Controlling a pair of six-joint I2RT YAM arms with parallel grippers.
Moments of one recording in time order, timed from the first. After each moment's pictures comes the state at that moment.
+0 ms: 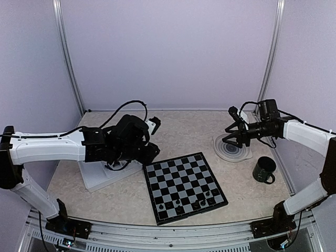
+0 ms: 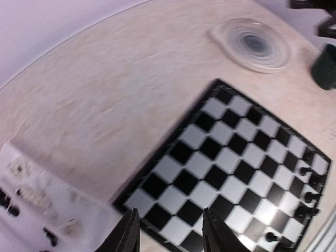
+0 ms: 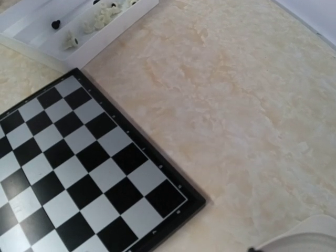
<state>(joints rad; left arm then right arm) -1.08 1.50 1.14 -0.33 -0.30 -0.25 0.18 1.38 0.97 -0.35 -0.82 -0.61</state>
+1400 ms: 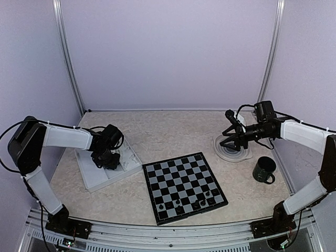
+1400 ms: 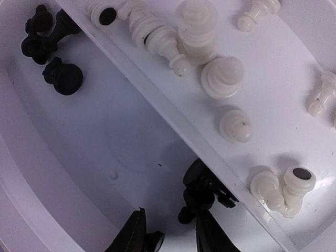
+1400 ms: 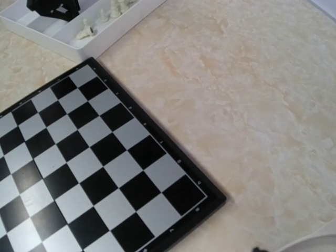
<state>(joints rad) -0.52 1.70 0.94 -0.51 -0.26 -0.28 0.21 1.41 0.97 -0.37 -0.83 -0.64</state>
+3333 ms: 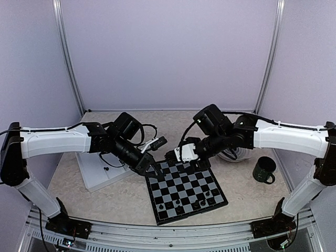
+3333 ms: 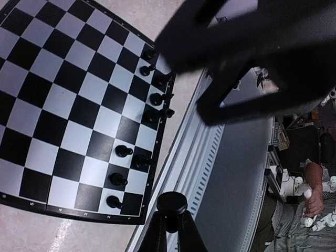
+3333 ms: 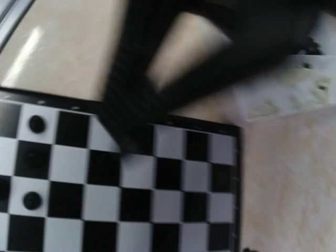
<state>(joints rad) -0.85 1.55 1.11 -0.48 0.74 -0.32 0.96 1.53 1.26 -0.55 -0.31 -0.98</state>
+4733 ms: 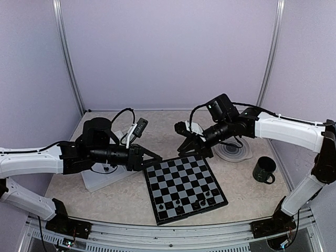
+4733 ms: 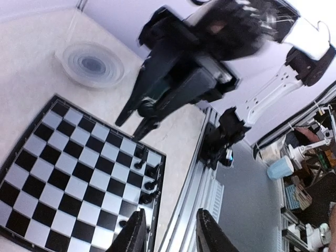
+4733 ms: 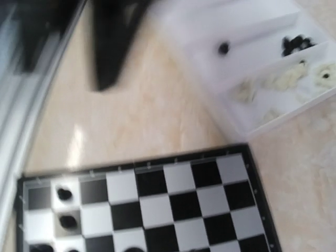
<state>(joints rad) -0.89 1.26 0.80 0.07 0.53 -0.51 0.82 1.56 1.27 -0.50 -0.61 -0.69</state>
